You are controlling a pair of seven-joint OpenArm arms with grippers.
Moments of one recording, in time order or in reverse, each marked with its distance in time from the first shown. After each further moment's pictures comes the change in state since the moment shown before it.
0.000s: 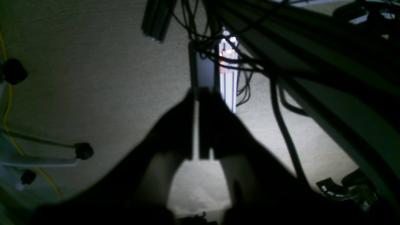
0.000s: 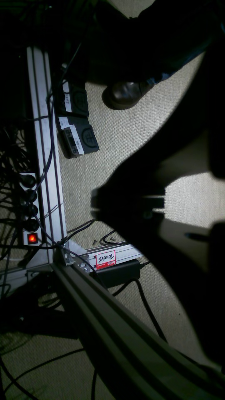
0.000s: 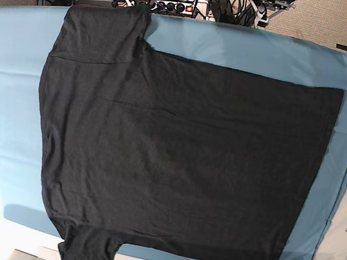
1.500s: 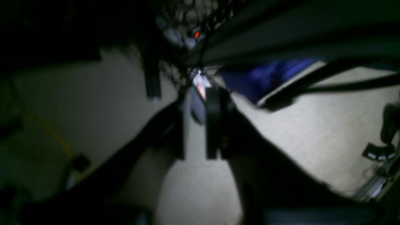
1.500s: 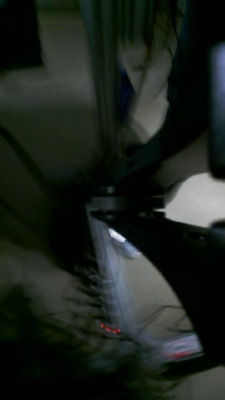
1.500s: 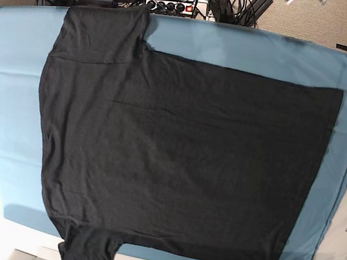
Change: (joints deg) left arm 59.1 -28.5 0.1 111.3 -5.4 -7.3 22.9; right arm -62.9 10.3 19.7 93.8 29.7 -0.3 -9.0
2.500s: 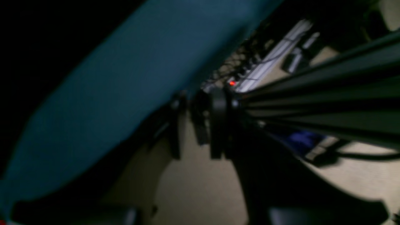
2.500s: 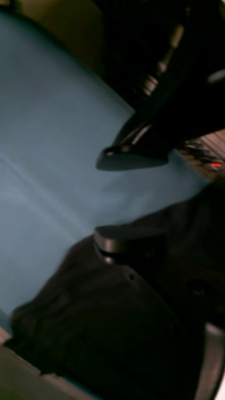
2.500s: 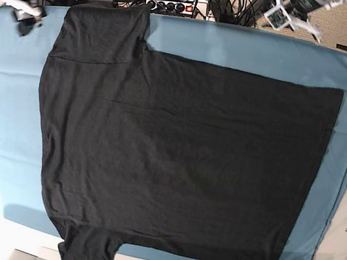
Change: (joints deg) left arm -11.0 -2.1 0.0 7.5 6.6 -1.1 2.3; right arm 34.8 -16.2 17.9 4.1 27.3 6.0 -28.4
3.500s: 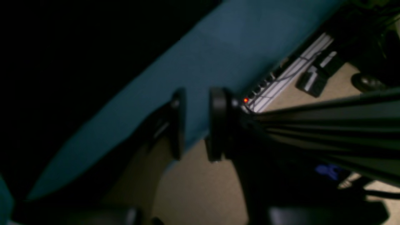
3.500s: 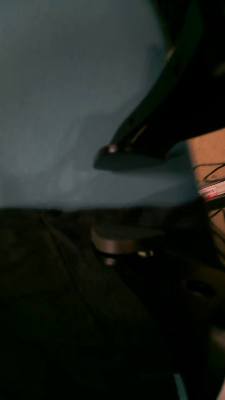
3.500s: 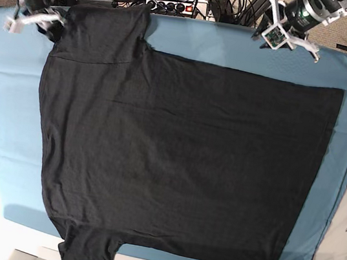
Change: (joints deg) left arm -6.1 2.3 0.0 -1.4 -0.1 -0.1 0.3; right arm 6.1 10.1 -4.4 -12.7 -2.2 21.3 -14.5
